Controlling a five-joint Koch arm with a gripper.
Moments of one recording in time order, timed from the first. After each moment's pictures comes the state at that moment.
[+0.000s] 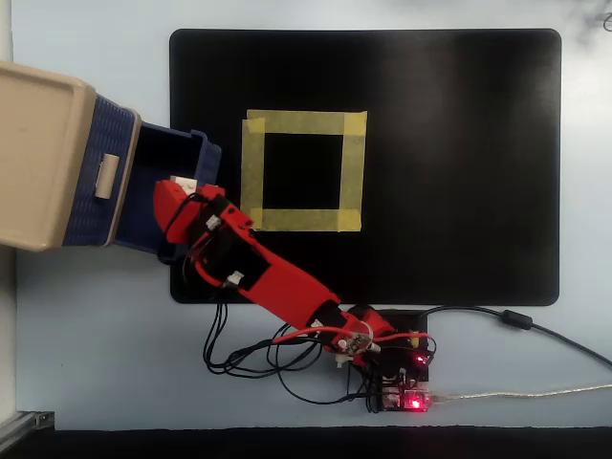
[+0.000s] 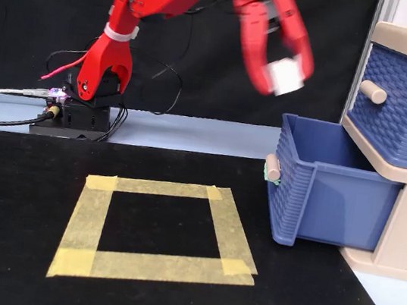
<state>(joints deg) -53.0 65.0 16.2 94.1 -151.5</state>
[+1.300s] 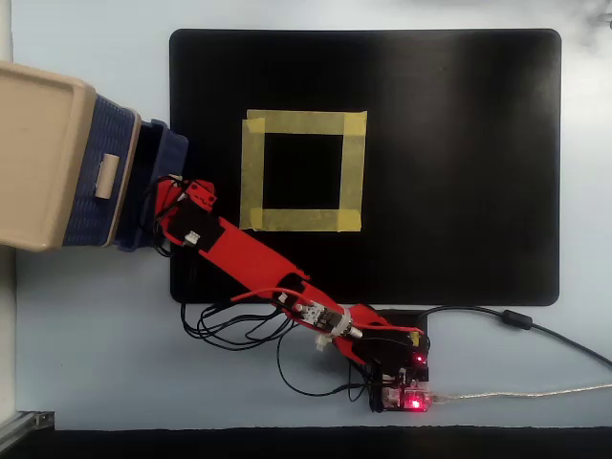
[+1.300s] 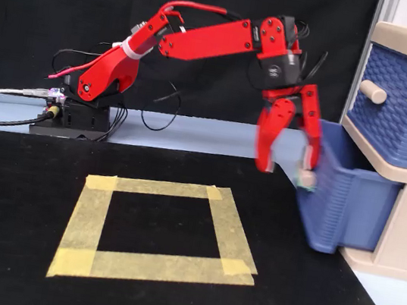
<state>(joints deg) -58.4 44.0 17.1 85.9 -150.0</state>
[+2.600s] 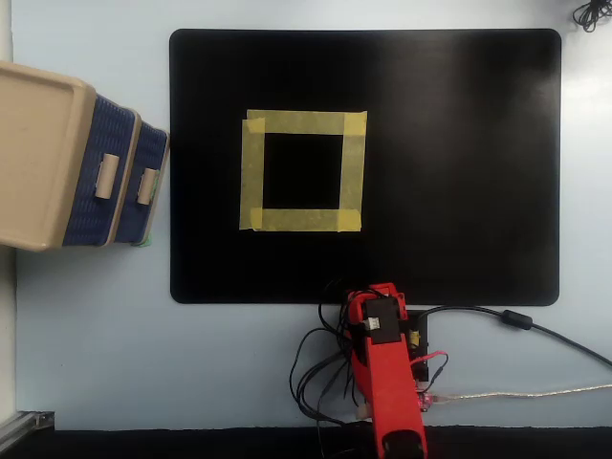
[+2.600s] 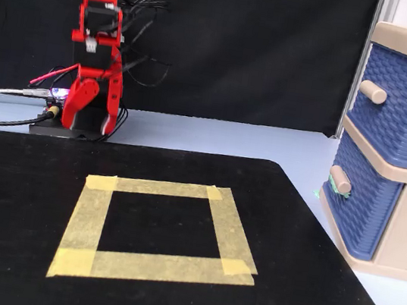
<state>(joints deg) -9.7 131.9 139.6 88.5 -88.2</state>
